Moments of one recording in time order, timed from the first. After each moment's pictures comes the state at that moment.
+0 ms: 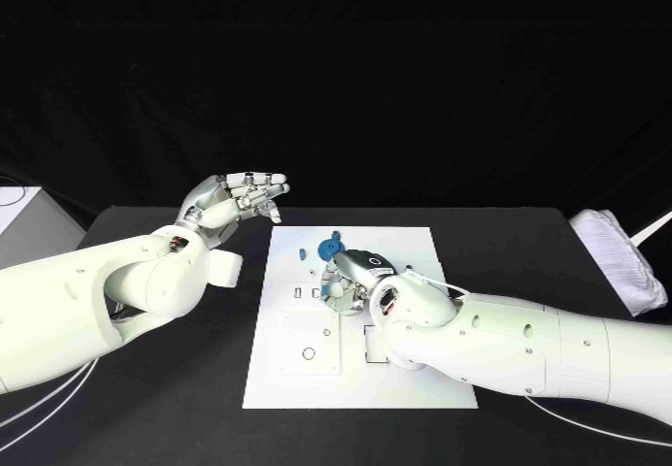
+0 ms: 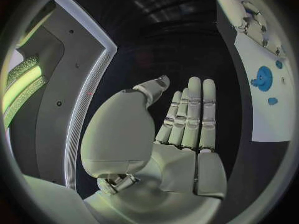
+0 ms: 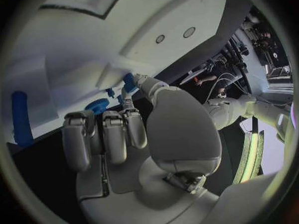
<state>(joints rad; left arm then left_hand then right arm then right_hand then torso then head) 1.23 -0.97 -0.02 1.63 -0.03 -0.32 0.46 1.34 -0.19 0.55 0.02 0.08 0.84 0.21 0.23 0.19 1.04 0.16 0.07 0.07 1.01 0.08 0.81 0.53 0.17 0.79 0.18 0.99 0.60 1.15 -0.49 -0.15 1.47 -1.52 -0.48 -0.44 1.29 -0.18 0.51 0.11 0.17 1.03 0.12 0.23 0.37 1.46 0.04 1.42 1.31 1.46 -0.03 1.57 1.31 0.01 1.47 0.08 1.54 1.31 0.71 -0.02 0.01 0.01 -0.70</state>
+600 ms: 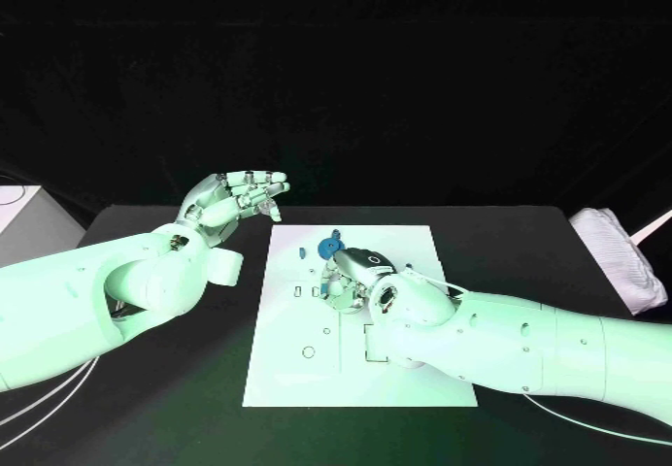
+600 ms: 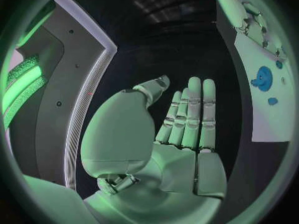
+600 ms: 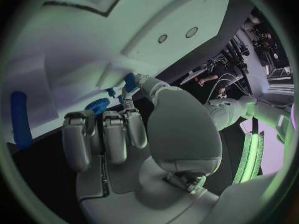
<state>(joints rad) 1.23 -0.97 -0.02 1.63 -0.03 -0.32 0.46 1.34 -0.19 0.55 0.02 0.08 0.84 0.21 0.23 0.20 1.04 0.16 0.07 0.07 1.01 0.08 0.81 0.53 0.17 0.79 0.18 0.99 0.60 1.15 -0.48 -0.15 1.46 -1.52 -0.48 -0.44 1.28 -0.19 0.51 0.11 0.17 1.03 0.12 0.23 0.39 1.46 0.04 1.42 1.31 1.46 -0.03 1.57 1.31 0.01 1.47 0.08 1.53 1.31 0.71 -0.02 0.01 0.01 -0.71</state>
